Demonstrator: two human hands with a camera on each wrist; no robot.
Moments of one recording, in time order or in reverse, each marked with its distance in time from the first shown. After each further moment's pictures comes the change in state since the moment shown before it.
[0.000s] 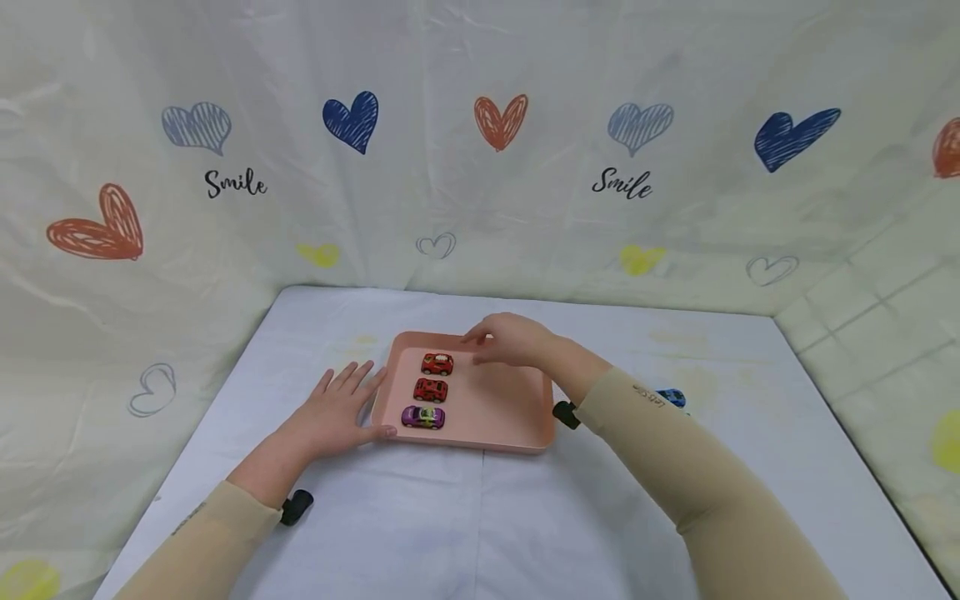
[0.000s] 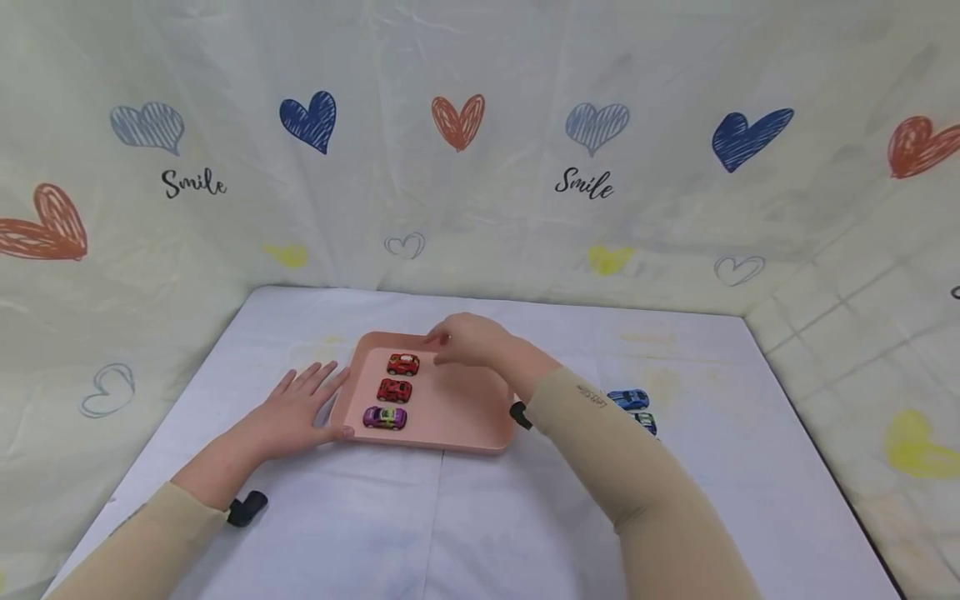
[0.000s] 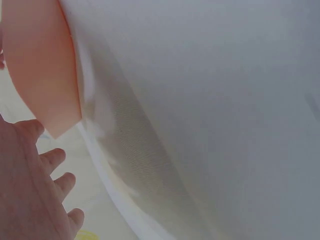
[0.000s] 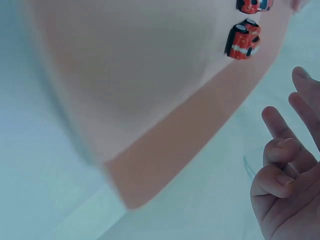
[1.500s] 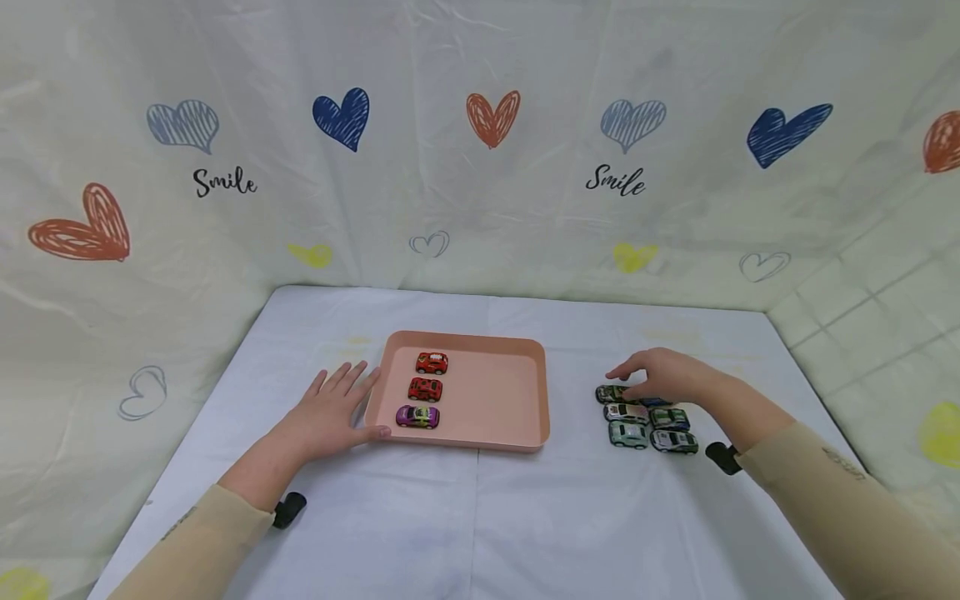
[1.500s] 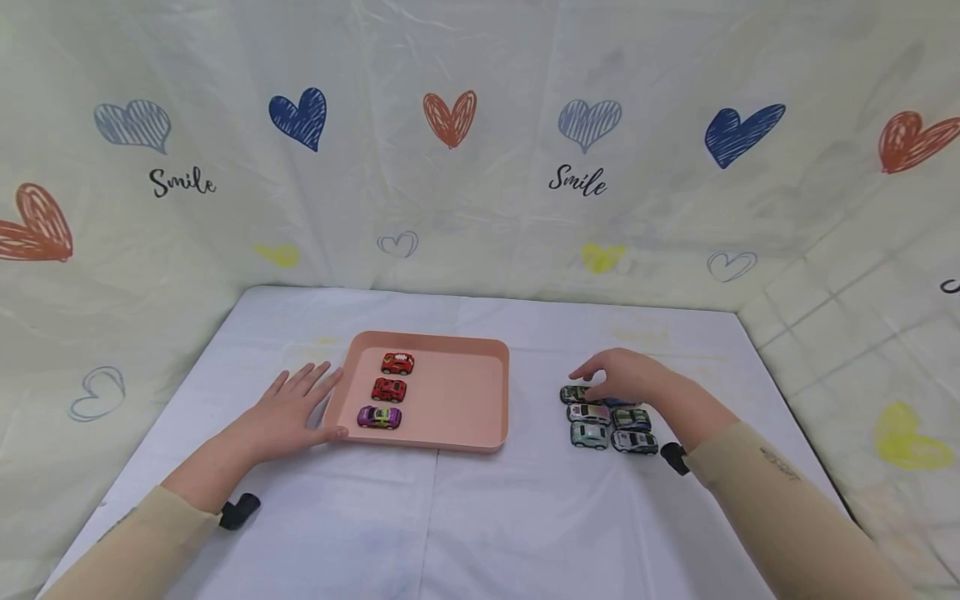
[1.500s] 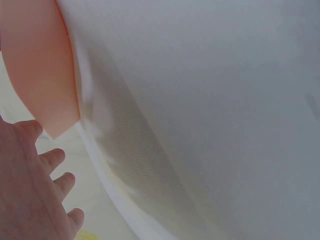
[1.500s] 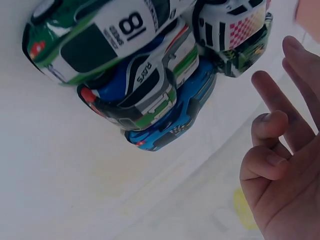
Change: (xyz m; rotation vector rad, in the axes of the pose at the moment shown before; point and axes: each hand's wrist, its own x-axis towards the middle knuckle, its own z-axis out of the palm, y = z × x) left_hand -0.001 0.001 -0.001 -0.014 -0.002 0.008; right_hand -0.161 0.159 -0.008 -0.018 -0.084 0.158
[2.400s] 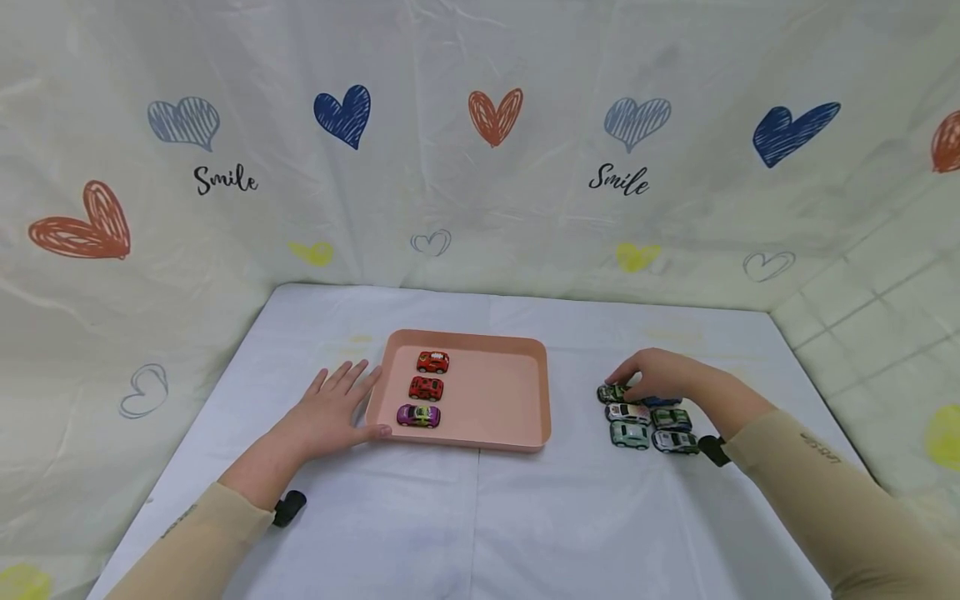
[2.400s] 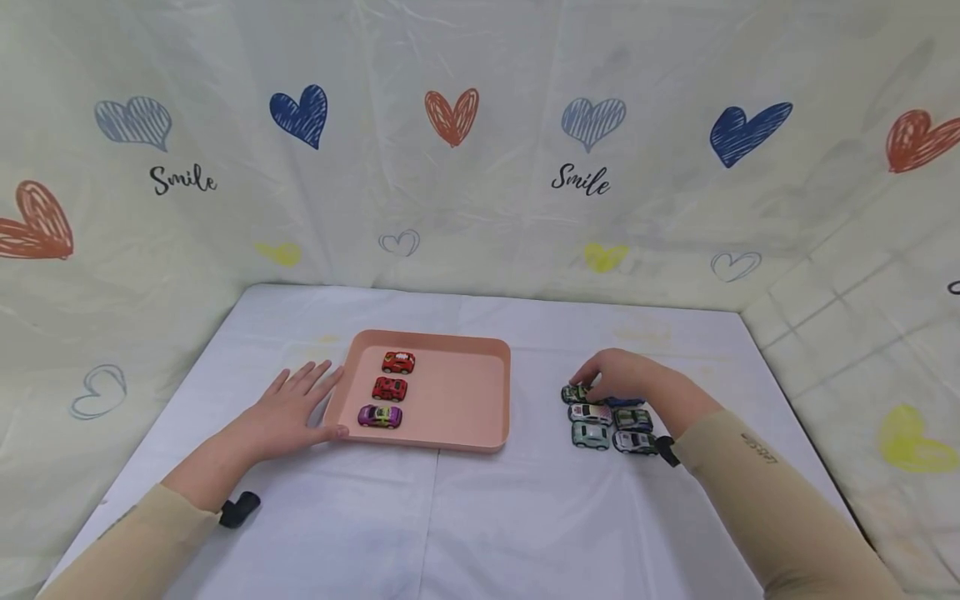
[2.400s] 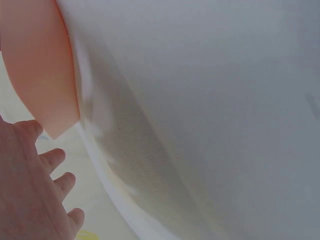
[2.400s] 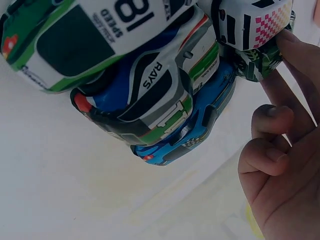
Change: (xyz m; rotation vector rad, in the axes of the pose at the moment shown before) left_hand 0.000 0.001 -0.002 0.007 -0.007 -0.003; right_hand 0.020 0.011 0.004 0.076 -0.108 0.005
